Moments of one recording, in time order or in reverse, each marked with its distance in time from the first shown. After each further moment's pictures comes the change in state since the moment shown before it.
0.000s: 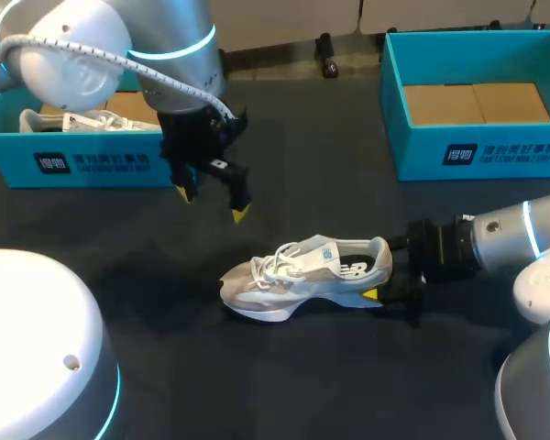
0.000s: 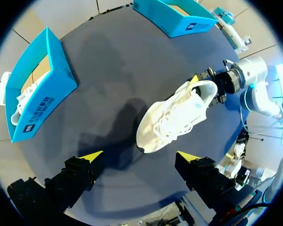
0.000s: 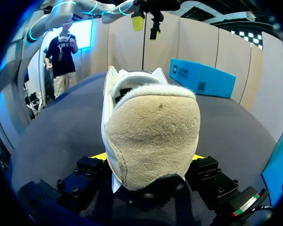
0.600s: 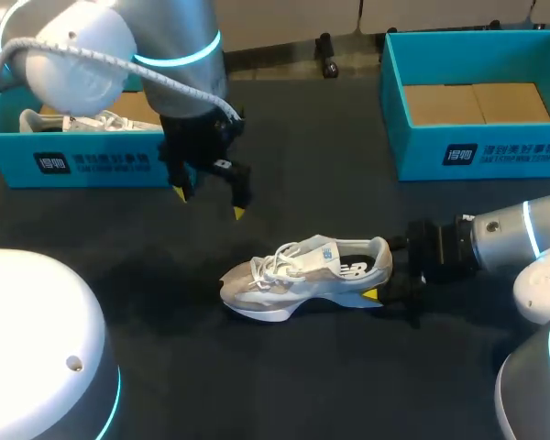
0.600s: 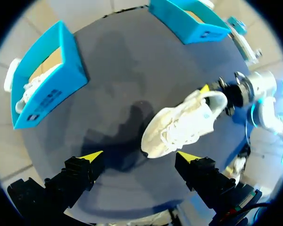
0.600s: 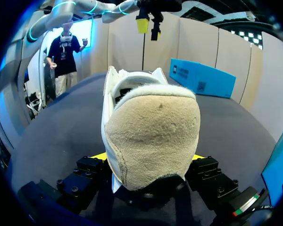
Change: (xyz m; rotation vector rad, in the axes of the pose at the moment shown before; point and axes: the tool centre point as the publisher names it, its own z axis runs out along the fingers) left arm -0.004 -0.003 0.006 0.039 -0.067 -0.154; right arm 0.000 0.000 0.000 0.000 0.000 0.000
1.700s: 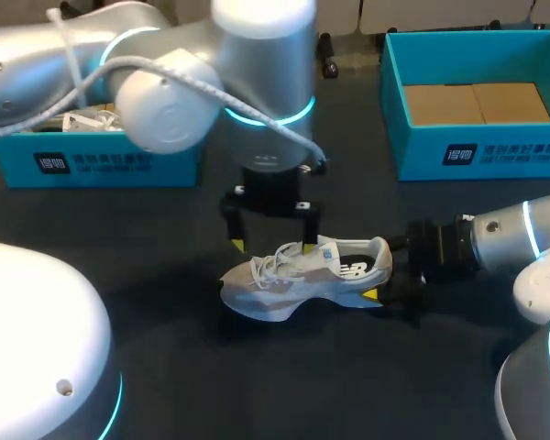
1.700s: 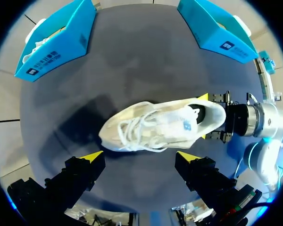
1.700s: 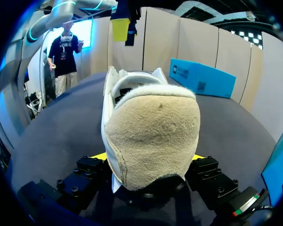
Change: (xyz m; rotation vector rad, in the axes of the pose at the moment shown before) left arm 0.107 0.010 0.039 -0.028 -0.046 -0.341; right arm 0.000 0.000 0.000 0.000 0.000 0.000
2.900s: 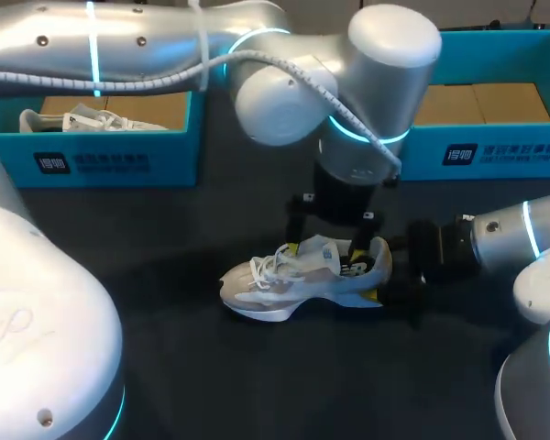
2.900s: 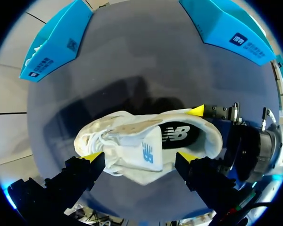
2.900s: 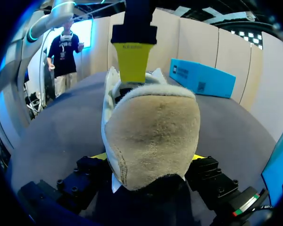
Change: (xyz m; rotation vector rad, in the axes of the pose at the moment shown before) left arm 0.070 -0.029 0.044 -0.004 -0.161 -0.069; right arm 0.000 0.000 0.000 0.000 0.000 0.000
